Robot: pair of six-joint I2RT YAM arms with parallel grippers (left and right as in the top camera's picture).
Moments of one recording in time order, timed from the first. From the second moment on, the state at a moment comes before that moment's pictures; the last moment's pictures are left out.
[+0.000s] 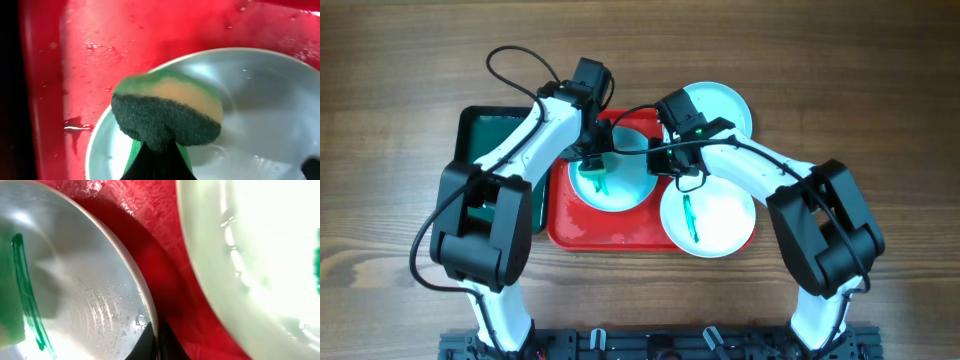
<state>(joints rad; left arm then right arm) -0.34 1.98 1.41 -0.87 -0.04 -0.47 0.53 1.99 1.23 -0.46 -0.20 0.58</state>
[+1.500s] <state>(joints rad) -0.41 1.98 1.27 -0.46 -0.01 -0.47 0.52 1.99 1.23 -0.45 -0.14 0.57</state>
